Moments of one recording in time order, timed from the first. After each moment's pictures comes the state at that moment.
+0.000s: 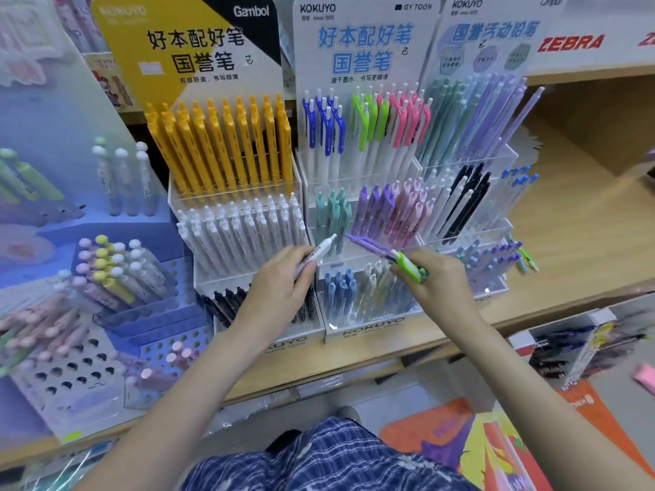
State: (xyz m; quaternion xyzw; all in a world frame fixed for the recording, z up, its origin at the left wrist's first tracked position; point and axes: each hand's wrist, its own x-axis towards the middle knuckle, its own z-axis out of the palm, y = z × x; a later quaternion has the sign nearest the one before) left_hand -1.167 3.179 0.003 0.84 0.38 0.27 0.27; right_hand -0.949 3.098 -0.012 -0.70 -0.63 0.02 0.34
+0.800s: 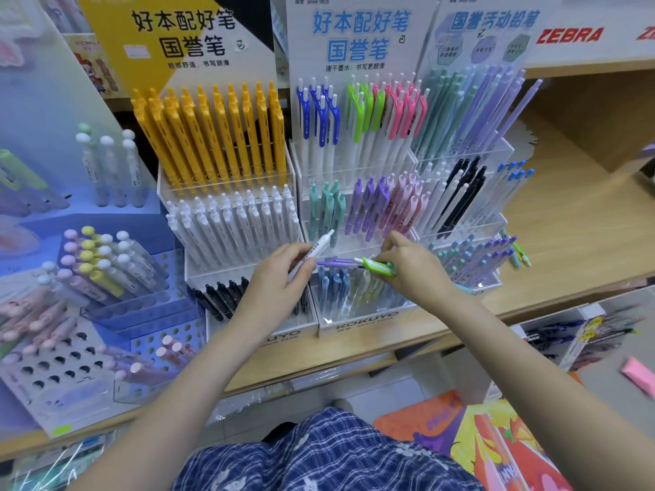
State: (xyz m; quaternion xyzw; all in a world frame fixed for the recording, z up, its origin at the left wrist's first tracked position) left_hand -1.161 3.176 0.001 0.78 0.41 0.27 0.38; right_hand -0.949 3.126 -0.008 -0.74 -0.67 0.11 0.05
